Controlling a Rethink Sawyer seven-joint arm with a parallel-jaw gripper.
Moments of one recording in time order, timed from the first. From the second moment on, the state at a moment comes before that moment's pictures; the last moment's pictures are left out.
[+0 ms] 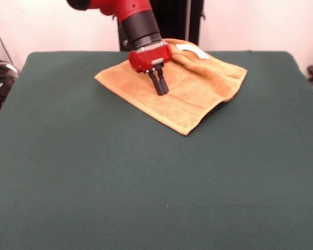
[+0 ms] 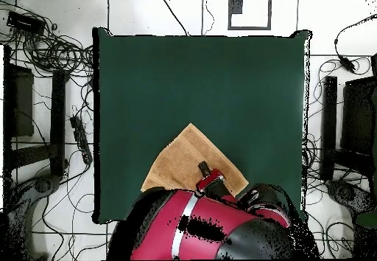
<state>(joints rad) -0.17 -0.17 -0.34 1.72 -1.09 -0.95 1.96</state>
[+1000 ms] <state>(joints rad) -0.11 -0.08 -0.44 1.72 -0.93 -1.08 2.00</state>
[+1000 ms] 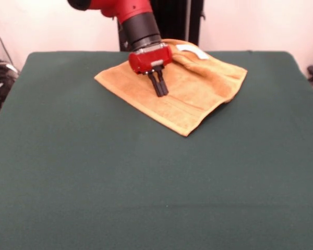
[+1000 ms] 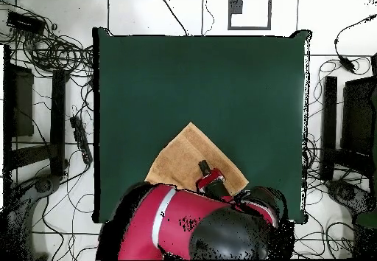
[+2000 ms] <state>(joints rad) -0.04 0.08 -0.58 1.67 -0.80 -1.34 2.00</state>
